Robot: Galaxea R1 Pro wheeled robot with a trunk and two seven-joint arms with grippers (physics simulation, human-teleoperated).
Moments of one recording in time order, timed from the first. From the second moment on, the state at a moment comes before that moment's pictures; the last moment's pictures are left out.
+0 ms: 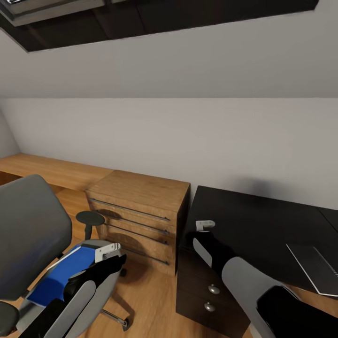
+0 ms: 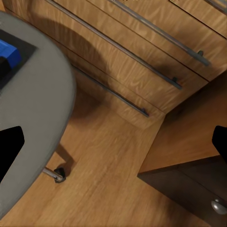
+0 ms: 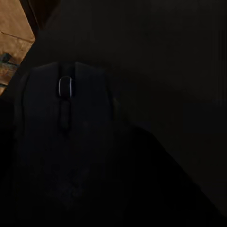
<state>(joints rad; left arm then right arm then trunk) -0.29 0.25 -0.39 -1.44 0.90 0.47 0.58 -0.90 0.13 0.48 -0.40 -0.47 0.36 -0.38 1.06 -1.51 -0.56</state>
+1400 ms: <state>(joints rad) -0.29 0.21 -0.40 -1.21 0.90 0.47 0.58 -0.61 -0.12 0.45 -1.36 -0.76 0.48 -0.73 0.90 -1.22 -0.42</state>
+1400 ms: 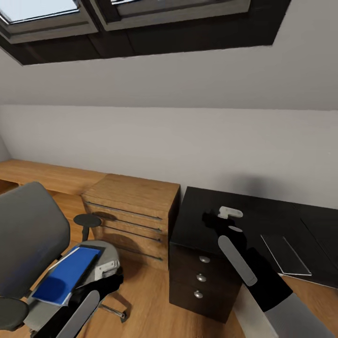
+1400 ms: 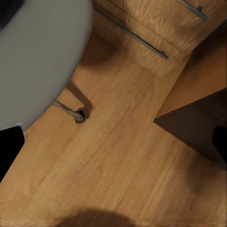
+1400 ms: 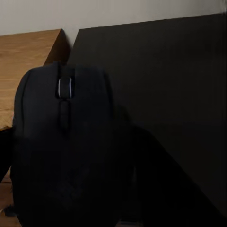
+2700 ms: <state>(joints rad) -0.29 0.11 -0.72 -0.58 0.89 -0.02 0.58 -0.61 -0.12 0.45 -1.33 -0.76 0.44 -0.78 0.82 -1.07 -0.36</state>
